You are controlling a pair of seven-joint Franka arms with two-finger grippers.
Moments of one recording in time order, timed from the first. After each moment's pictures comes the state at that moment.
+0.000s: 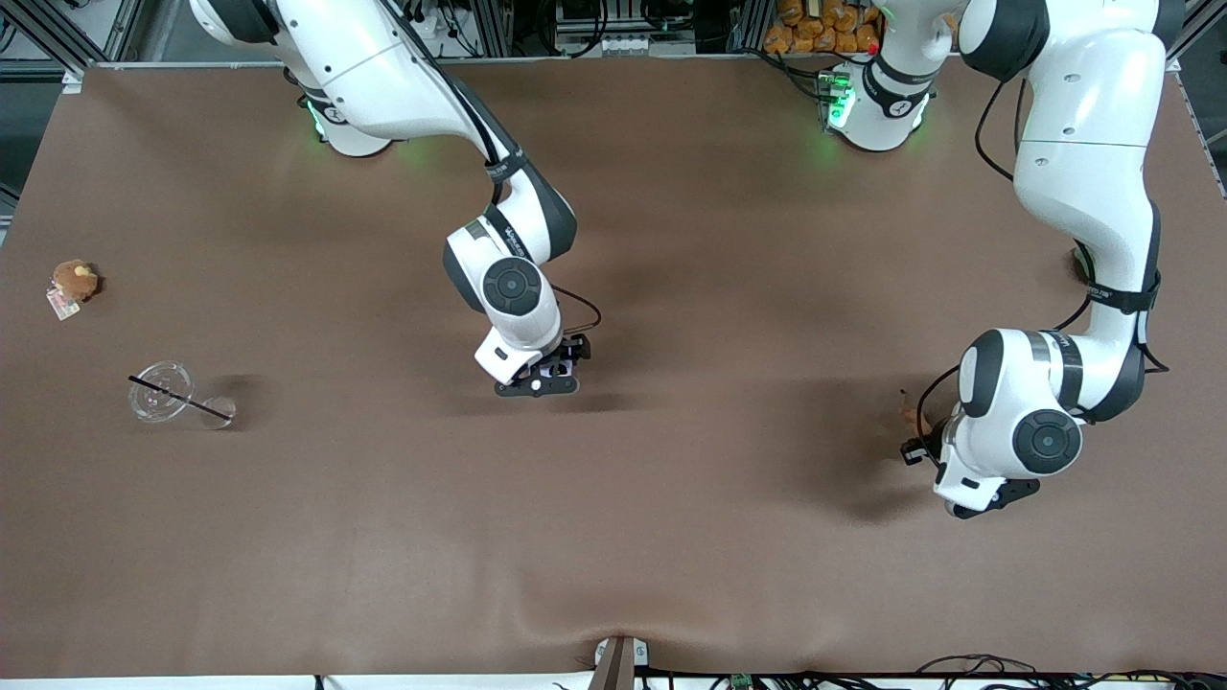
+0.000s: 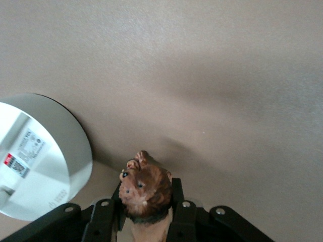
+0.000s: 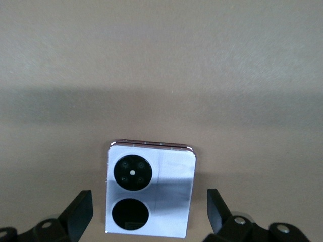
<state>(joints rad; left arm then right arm) -0.03 0.79 -0.06 -1.46 0.17 2.06 -0.51 0.68 0.69 -0.04 -1.68 0.07 2.31 0.55</state>
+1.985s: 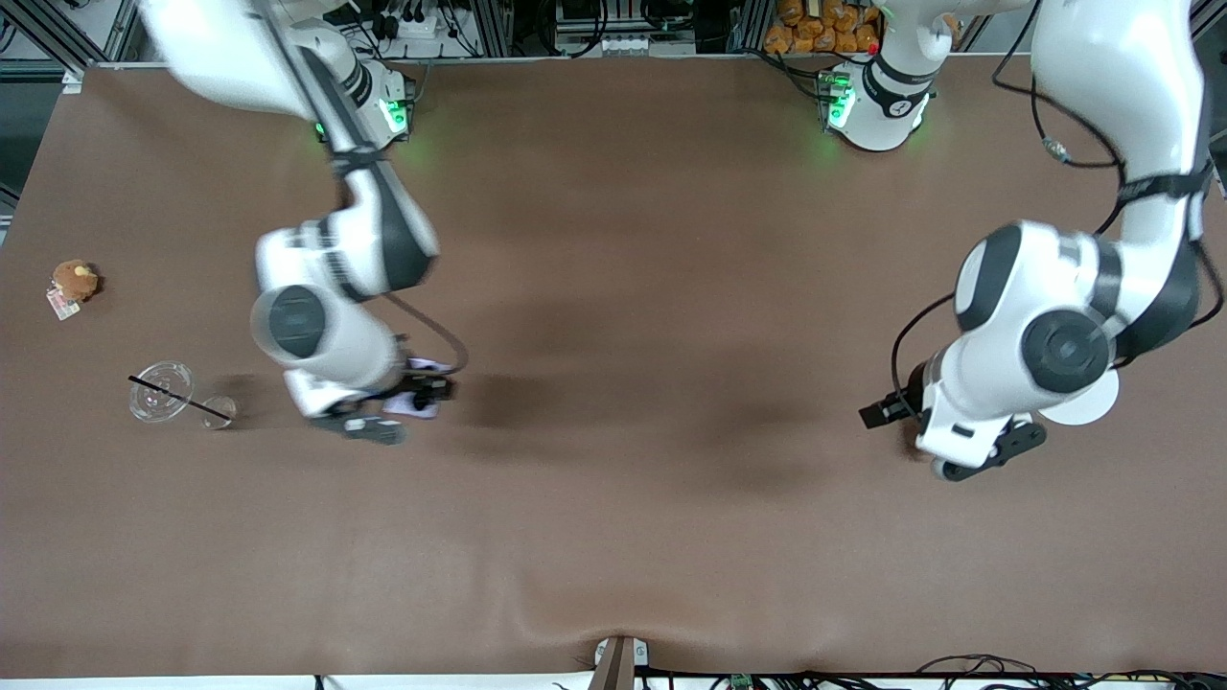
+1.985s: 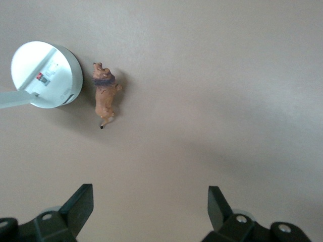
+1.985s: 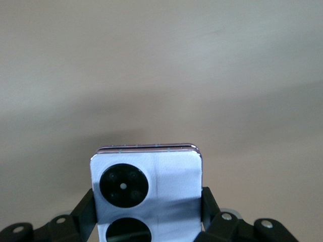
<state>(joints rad) -0.04 0.47 -0.26 -1.42 0.14 1.78 -0.71 0.34 0.44 -0.08 -1.66 0.07 2.00 0.49</state>
